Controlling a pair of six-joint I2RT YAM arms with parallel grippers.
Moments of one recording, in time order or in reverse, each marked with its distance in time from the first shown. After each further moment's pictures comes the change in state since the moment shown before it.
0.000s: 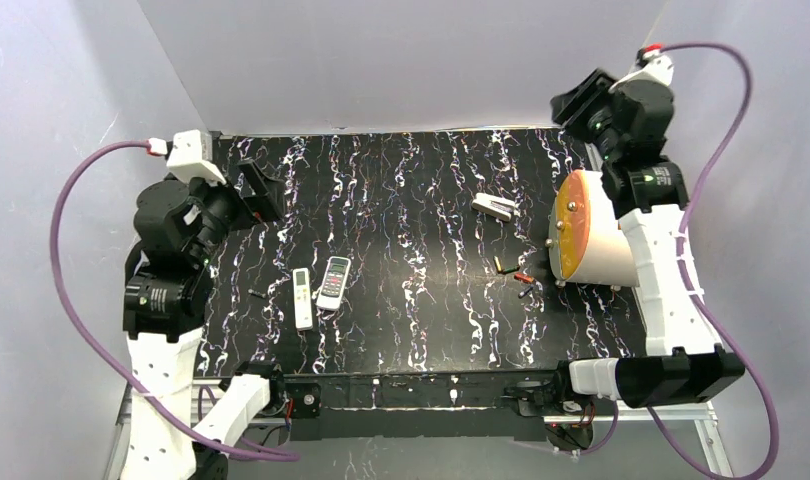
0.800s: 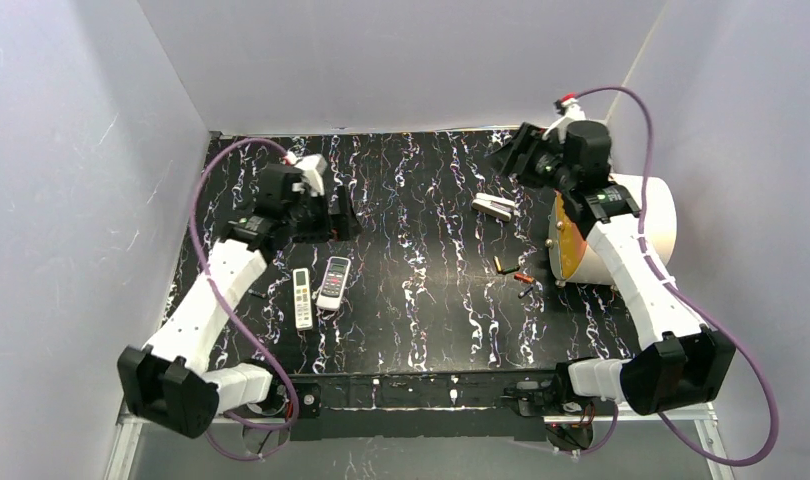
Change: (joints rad) left arm -0.193 0.319 -0.275 0.075 0.191 -0.106; right arm 0.072 -0.016 -0.376 0.115 -0.327 0.035
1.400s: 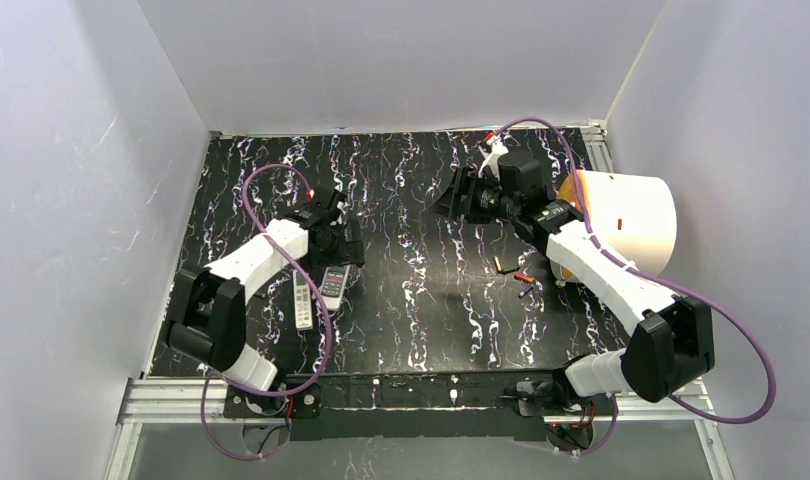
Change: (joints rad) left arm -0.129 0.358 -0.096 -0.016 -0.299 -0.147; right arm 0.310 0.085 -0.134 0.065 -0.042 0.021
